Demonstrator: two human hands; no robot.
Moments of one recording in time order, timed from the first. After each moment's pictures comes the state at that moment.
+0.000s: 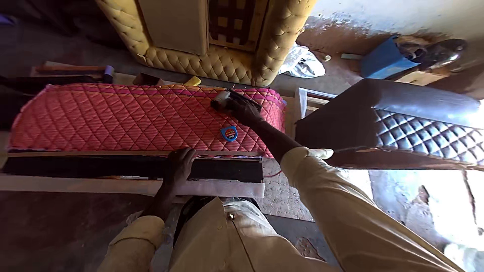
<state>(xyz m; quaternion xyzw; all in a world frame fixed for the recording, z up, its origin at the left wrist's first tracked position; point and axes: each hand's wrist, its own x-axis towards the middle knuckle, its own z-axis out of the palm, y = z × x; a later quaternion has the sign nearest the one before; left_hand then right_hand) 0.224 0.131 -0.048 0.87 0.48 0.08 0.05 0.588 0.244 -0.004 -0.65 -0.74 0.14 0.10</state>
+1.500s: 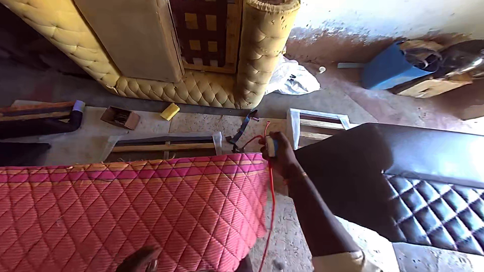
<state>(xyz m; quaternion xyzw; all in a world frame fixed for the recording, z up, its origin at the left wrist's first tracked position) 0.430 0.155 0.025 0.75 0.56 0.20 0.29 0.894 0.296 -0.018 -0.58 -0.11 0.59 0.56</state>
